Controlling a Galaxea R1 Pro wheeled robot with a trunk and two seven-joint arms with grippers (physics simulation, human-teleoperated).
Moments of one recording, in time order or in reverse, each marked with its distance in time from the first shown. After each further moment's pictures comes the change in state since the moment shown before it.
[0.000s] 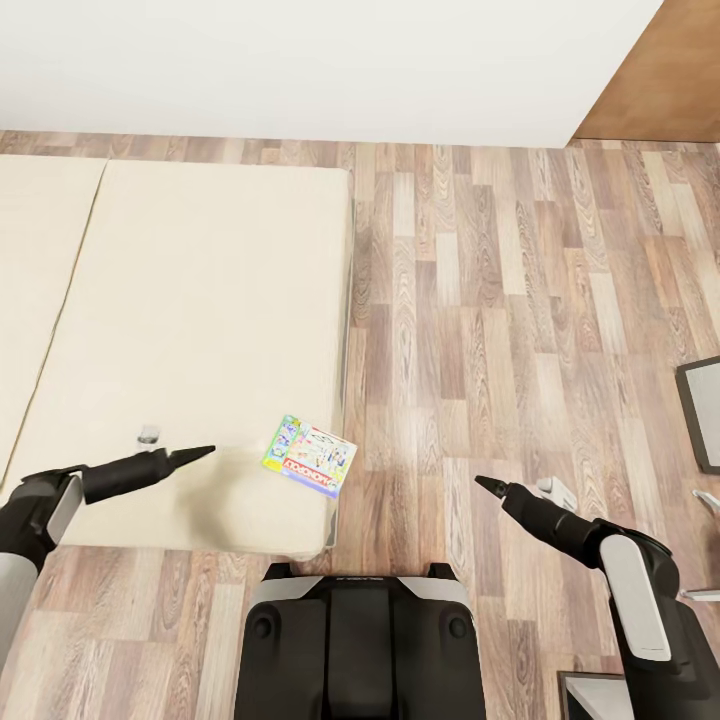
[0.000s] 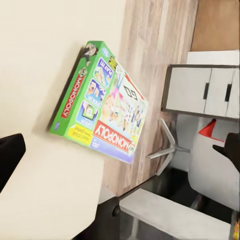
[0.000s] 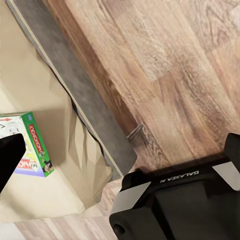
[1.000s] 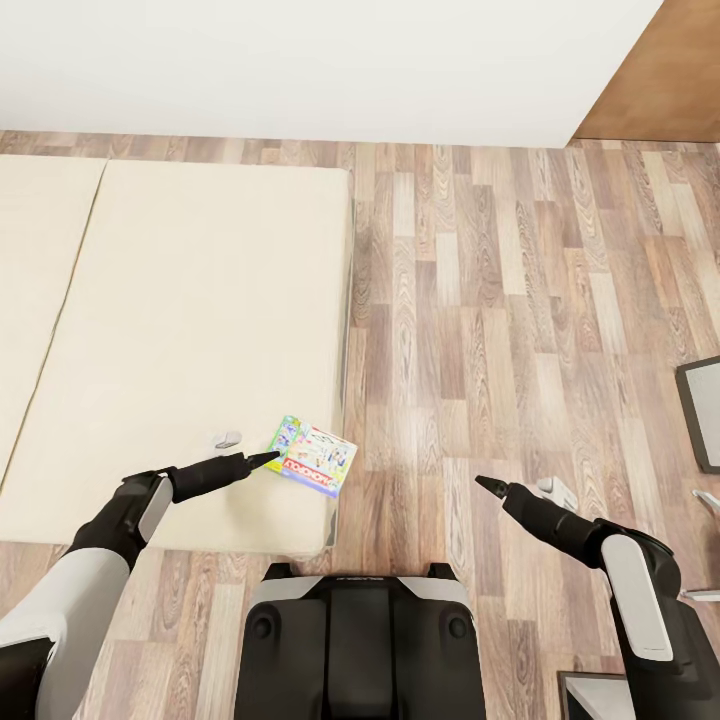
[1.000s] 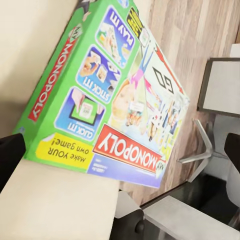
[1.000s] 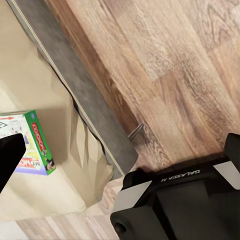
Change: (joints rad) left arm -0.001 -0.234 -0.041 0.012 -0.009 -0.109 0.376; right arm 0.000 -0.004 0.000 -0.002 -0.009 0.007 -0.001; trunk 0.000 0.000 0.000
